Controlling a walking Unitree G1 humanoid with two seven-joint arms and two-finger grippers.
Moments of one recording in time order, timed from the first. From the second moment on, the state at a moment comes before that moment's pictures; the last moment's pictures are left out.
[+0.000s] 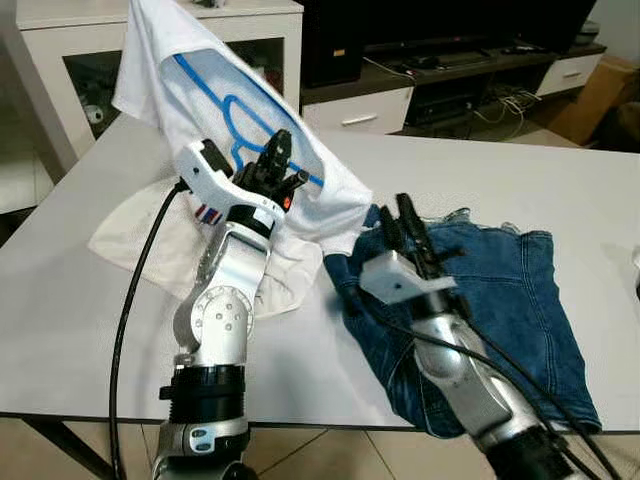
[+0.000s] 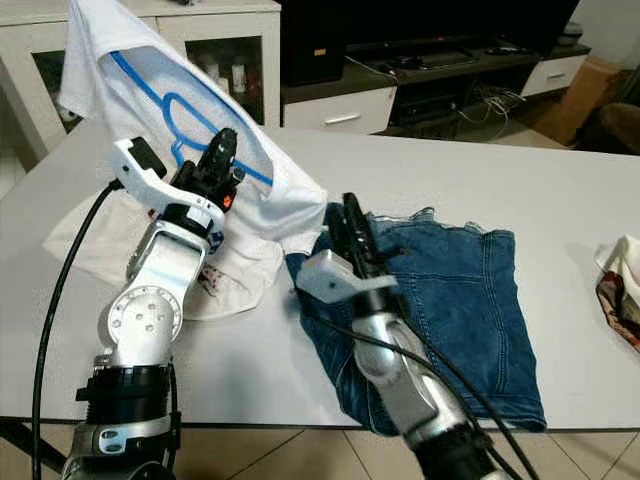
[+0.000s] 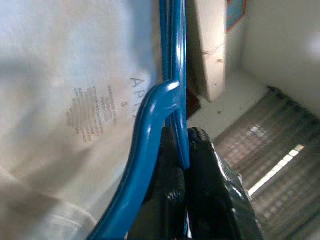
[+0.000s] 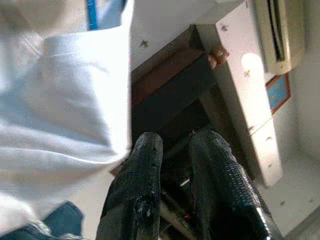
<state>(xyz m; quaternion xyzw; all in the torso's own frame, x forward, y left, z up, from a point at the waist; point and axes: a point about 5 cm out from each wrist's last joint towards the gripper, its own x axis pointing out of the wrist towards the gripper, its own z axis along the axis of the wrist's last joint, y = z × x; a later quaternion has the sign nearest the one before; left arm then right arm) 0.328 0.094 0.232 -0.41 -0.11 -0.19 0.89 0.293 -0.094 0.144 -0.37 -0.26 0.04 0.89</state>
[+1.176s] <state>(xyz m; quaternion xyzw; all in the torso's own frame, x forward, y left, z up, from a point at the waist) 0.314 0.075 0.236 -0.39 -0.10 -0.28 0.87 0.307 -0.093 0.148 -0.41 -0.29 0.03 0.86</state>
